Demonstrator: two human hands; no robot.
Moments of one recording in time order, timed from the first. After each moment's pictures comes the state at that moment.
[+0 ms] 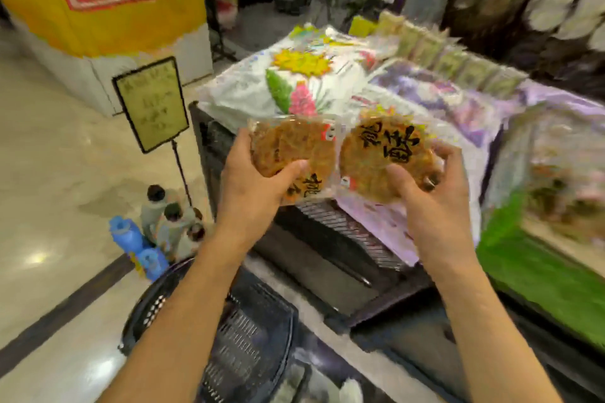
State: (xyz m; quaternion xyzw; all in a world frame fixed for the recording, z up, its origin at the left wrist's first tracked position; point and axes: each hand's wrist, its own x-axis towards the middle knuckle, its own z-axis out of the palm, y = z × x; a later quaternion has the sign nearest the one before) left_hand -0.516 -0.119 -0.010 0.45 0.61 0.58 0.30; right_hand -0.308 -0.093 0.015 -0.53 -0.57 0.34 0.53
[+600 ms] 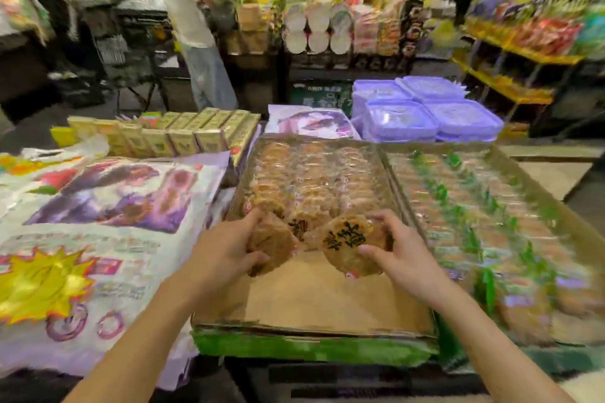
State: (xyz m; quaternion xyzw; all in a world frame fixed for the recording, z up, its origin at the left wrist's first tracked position) left_hand -0.080 0.042 0.033 0.88 0.44 0.10 0.14; right_hand 0.193 -0.098 0.037 -0.71 -0.56 0.22 0.37
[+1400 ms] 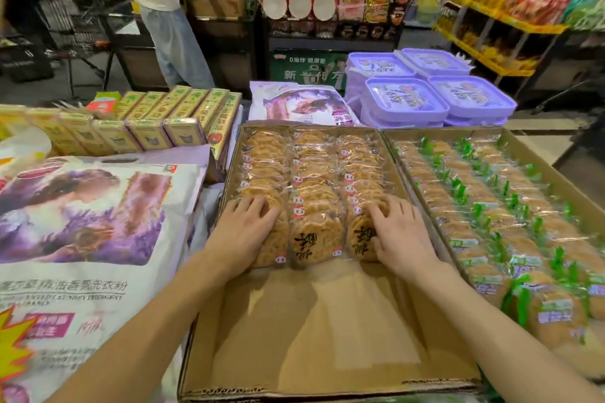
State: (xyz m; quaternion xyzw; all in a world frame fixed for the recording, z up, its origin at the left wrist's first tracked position) left_hand -0.030 0.162 -0.041 0.95 0.30 0.06 -0.10; right_hand 0.235 0.010 -0.030 -0.80 -0.59 -0.08 -0.04
